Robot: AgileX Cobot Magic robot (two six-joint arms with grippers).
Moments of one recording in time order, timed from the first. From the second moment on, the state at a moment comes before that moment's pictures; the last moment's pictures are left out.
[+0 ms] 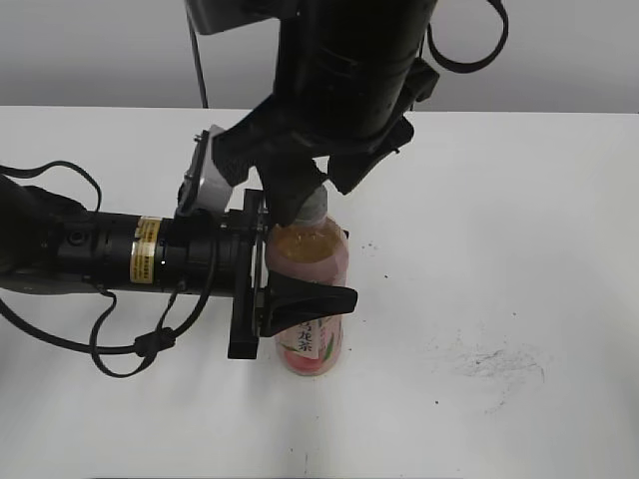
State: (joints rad) left arm -0.39 2.01 -0.82 1.29 -1.22 -0.50; right arm 0.86 1.81 -1.66 0.01 1.22 0.09
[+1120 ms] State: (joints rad) left arm -0.39 2.01 -0.82 1.29 -1.22 -0.50; right arm 0.85 1.82 -1.66 0.02 1.22 -0.60
